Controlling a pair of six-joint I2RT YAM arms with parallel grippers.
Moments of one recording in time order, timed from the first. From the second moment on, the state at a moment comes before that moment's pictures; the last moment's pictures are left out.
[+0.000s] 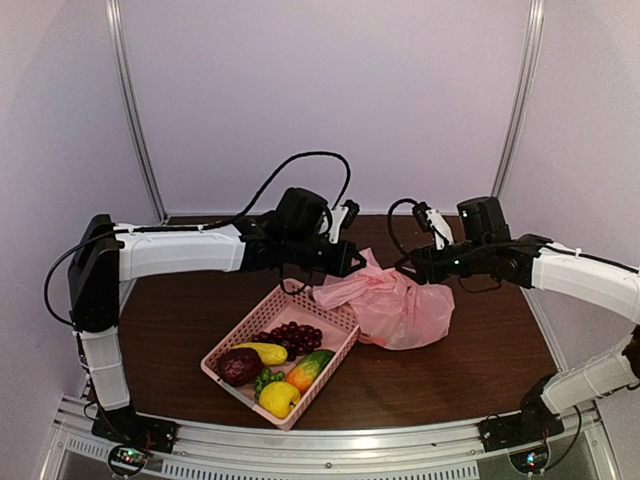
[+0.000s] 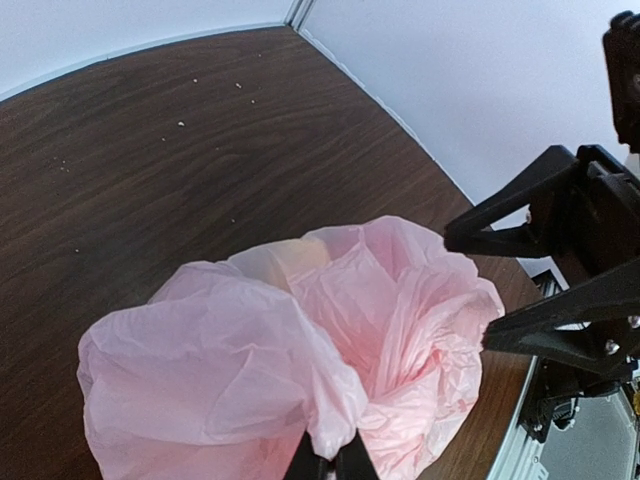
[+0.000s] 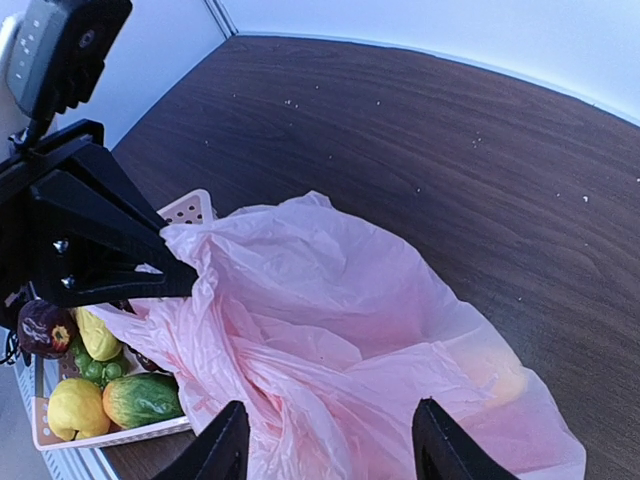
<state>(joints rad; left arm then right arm) -0.92 1.92 1.51 -0.13 0.22 -0.42 0.54 1.26 0.91 -0.24 -0.26 0.18</state>
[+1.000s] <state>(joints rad) -0.92 1.87 1.43 -0.10 0.25 -0.46 0.51 1.37 0.93 -0.21 -0.41 0.16</state>
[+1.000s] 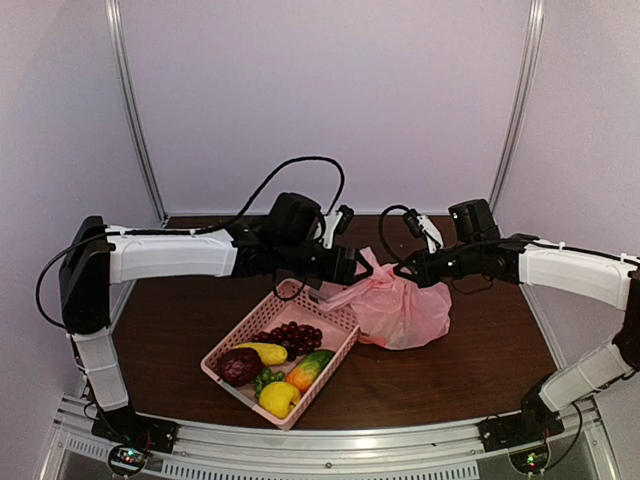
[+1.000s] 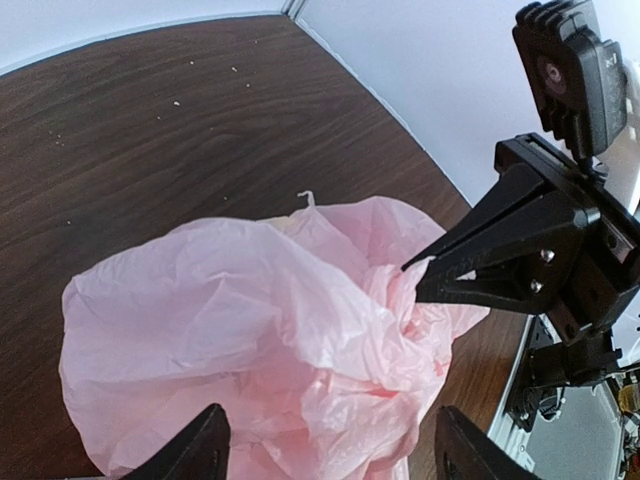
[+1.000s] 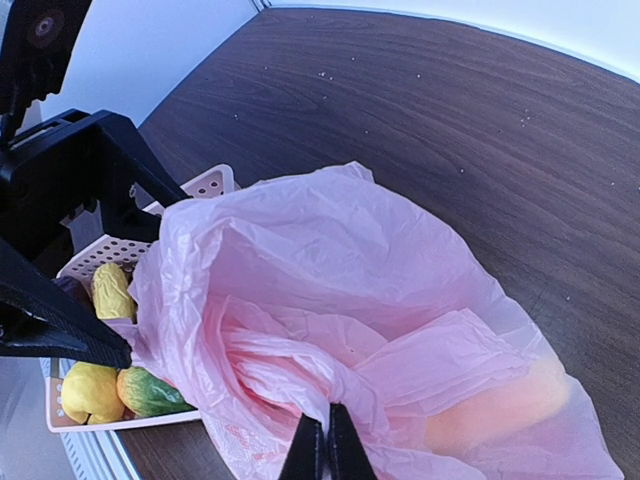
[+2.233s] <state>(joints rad) -0.93 1.87 1.47 -0.08 0.20 -0.48 0.51 1.17 0.83 -0.16 -0.29 0.21</state>
